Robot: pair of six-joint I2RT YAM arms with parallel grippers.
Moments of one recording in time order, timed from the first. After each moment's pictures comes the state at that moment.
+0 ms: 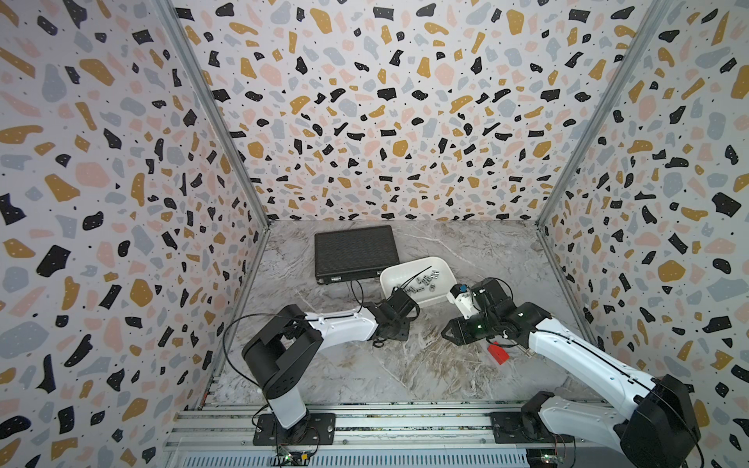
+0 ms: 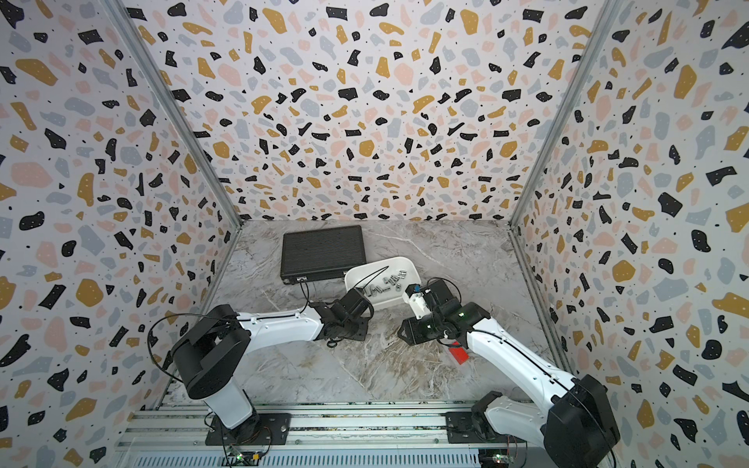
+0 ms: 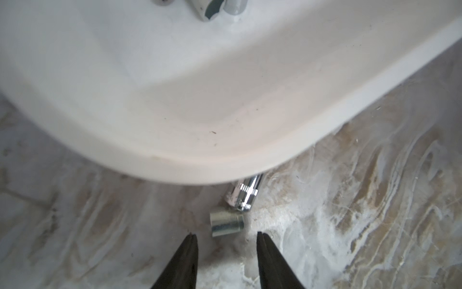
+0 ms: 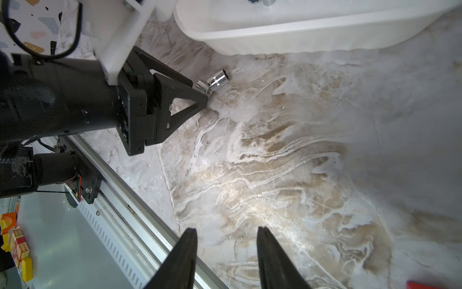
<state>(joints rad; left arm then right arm) -0.85 1.71 0.96 -0.36 -0.10 -0.58 0.60 1.15 0.81 -0.67 -0.38 0.29</state>
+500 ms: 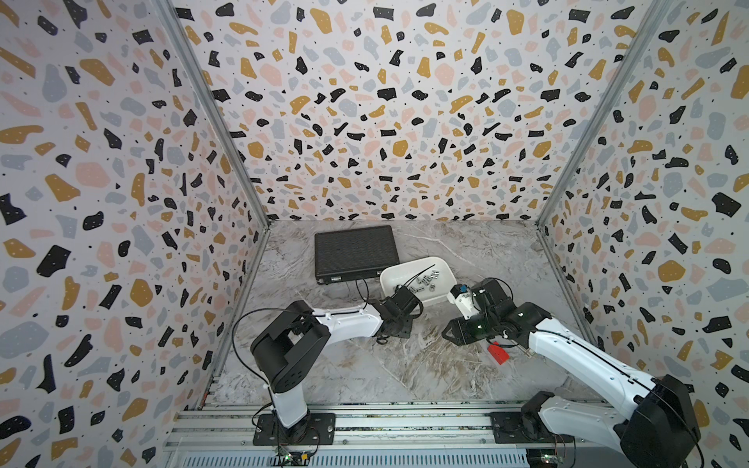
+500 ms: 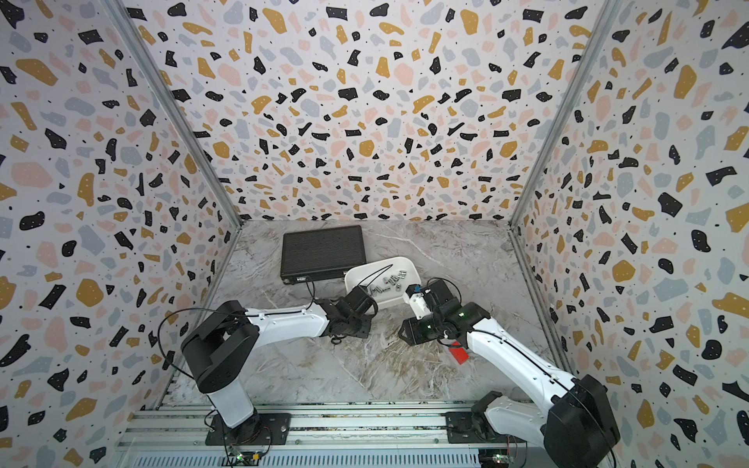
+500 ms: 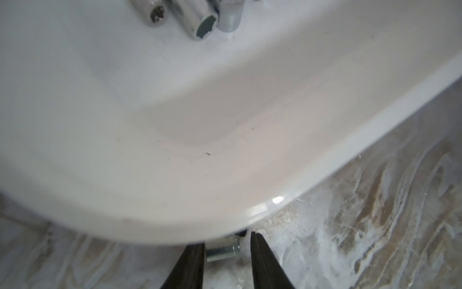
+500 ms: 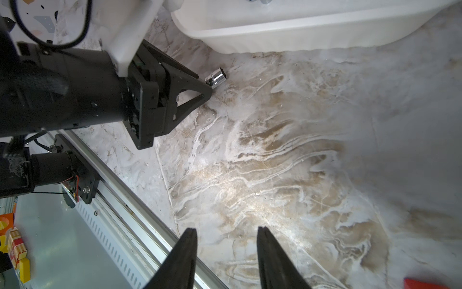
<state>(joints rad) -0.85 1.77 1.01 -0.37 -0.12 -0.55 0.60 1.15 0.81 -0.68 -0.37 0.29</state>
